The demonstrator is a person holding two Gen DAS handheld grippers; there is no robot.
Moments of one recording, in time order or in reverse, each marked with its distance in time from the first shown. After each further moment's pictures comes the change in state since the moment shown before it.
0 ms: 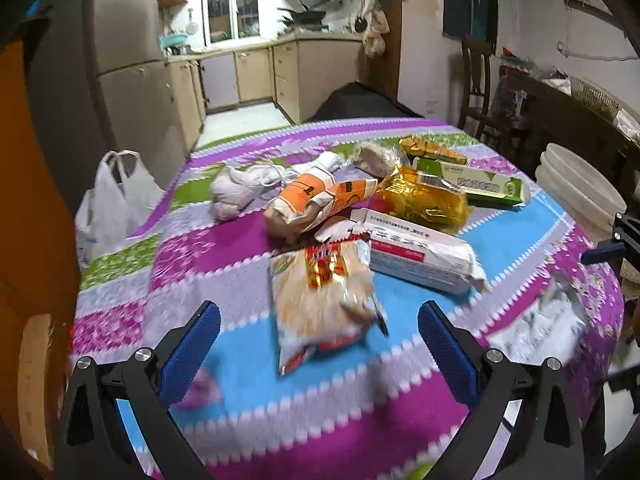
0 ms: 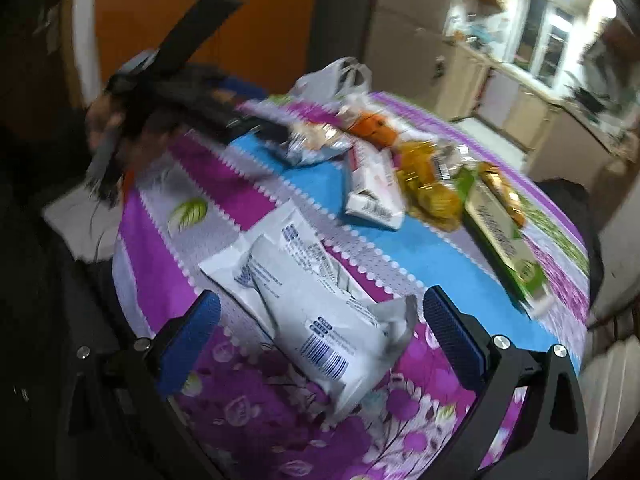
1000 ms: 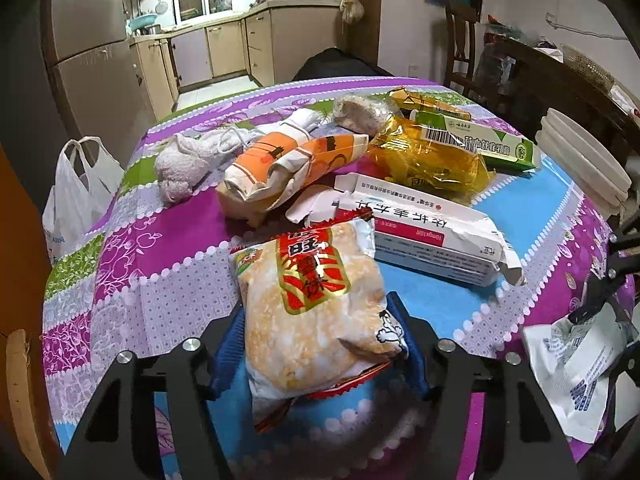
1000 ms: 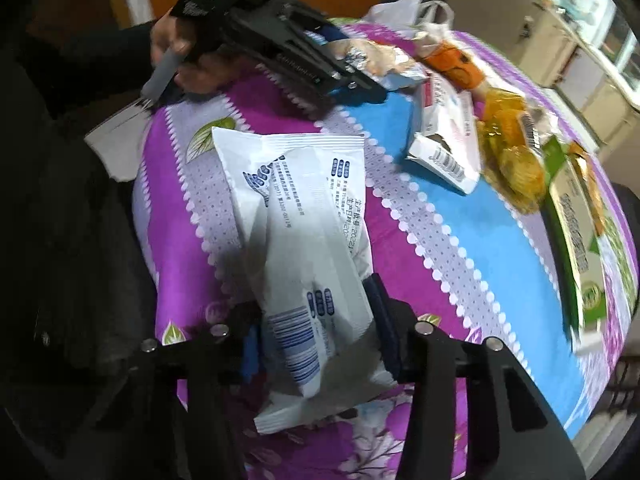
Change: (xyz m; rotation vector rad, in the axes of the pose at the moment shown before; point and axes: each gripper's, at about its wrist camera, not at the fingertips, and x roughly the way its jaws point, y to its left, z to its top) left arm 0.055 -0.008 0.001 0.056 0.088 -0.057; right arm 0.030 0.012 0.000 -0.118 0.252 0.175
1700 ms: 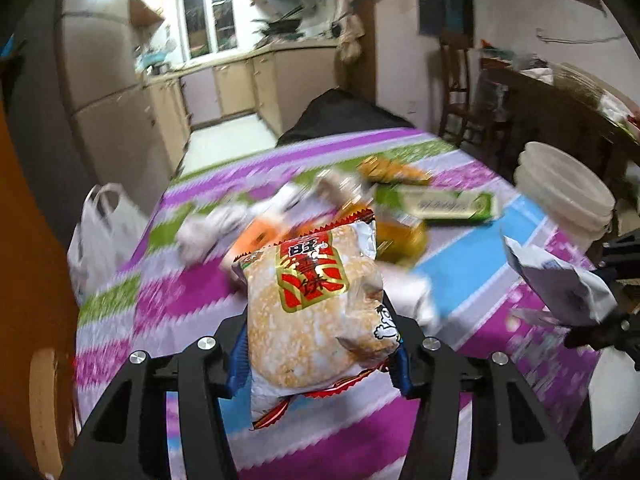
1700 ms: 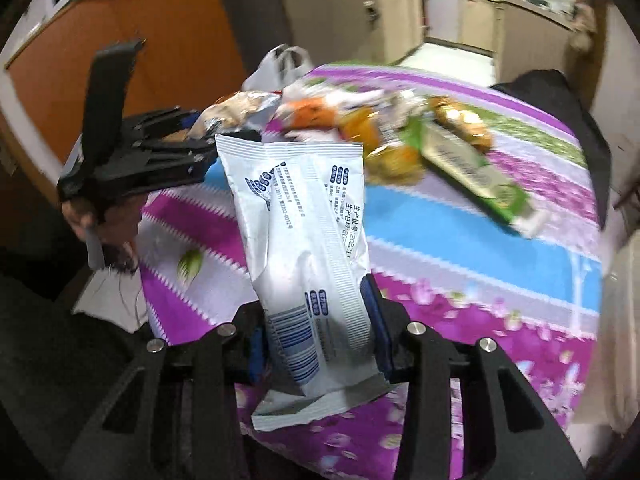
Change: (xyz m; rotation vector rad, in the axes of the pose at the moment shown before) left arm -0.074 -0.044 0.032 0.040 -0.133 0.037; right arm -0.096 -0.024 -0.031 0.570 -0.225 -0.079
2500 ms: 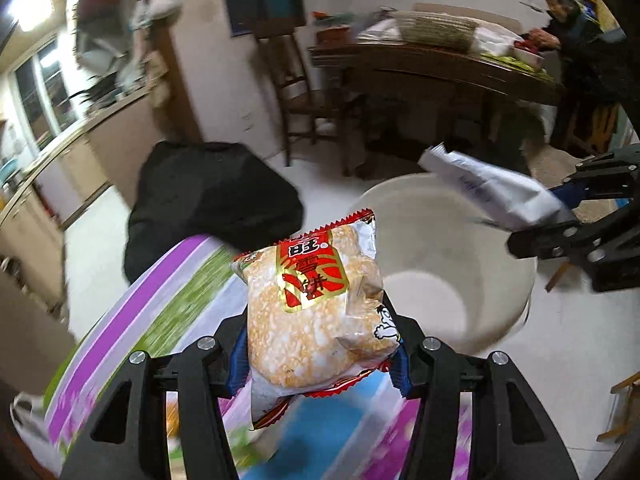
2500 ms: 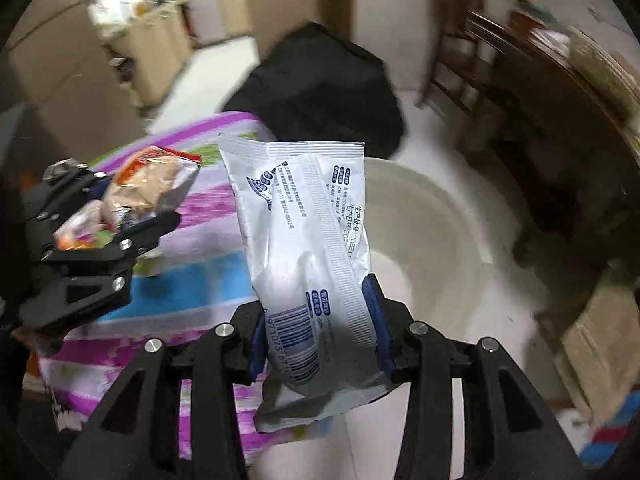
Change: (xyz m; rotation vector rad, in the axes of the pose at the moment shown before) left arm 0.099 -0.321 0.230 0.433 0.021 -0.364; right arm -0.172 -0.270 -0.014 0.562 0.047 -0.545
